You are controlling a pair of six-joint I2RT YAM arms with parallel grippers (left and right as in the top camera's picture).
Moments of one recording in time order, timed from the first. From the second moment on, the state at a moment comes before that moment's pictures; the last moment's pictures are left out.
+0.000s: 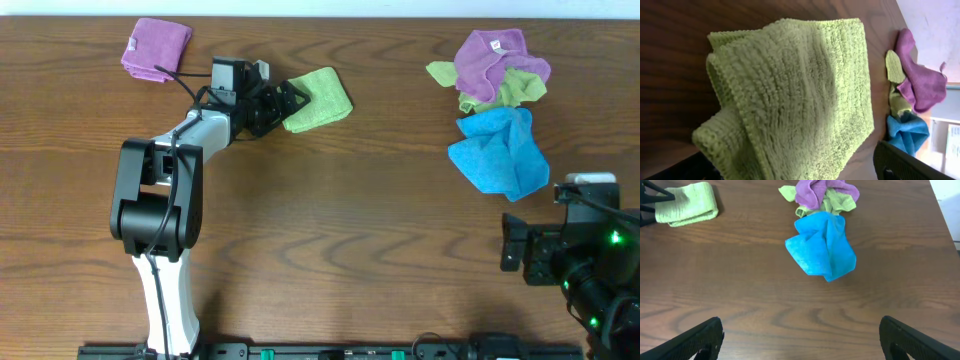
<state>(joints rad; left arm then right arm) -0.15 2.20 1.38 -0.04 0.66 -0.67 -0.02 0.78 1.35 -1.32 0.04 -0.05</state>
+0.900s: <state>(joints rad) -0.08 2.53 1.67 0.46 0.92 -1.09 -0.02 0.78 1.35 -1.28 0.03 -0.01</state>
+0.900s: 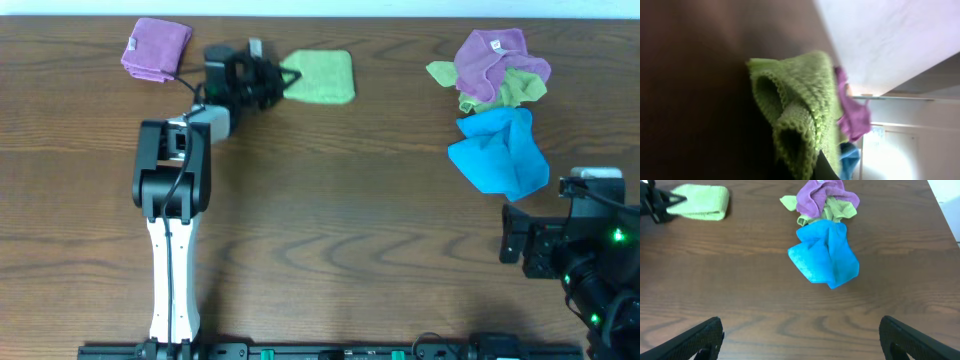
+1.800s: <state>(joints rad) 0.43 2.36 1.93 0.05 0.91 -1.07 -0.02 0.79 1.35 -1.17 -0.01 0.05</state>
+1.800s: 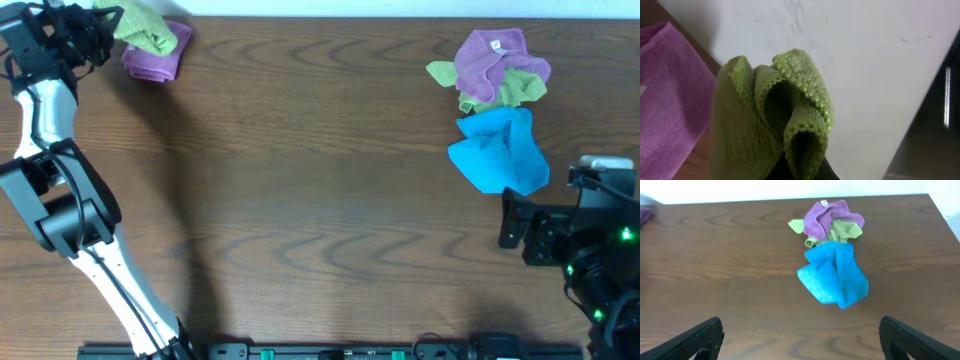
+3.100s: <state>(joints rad) 0.36 2.48 1.93 -0.05 0.50 -1.48 -0.02 0.79 1.36 -1.08 -0.17 0.18</state>
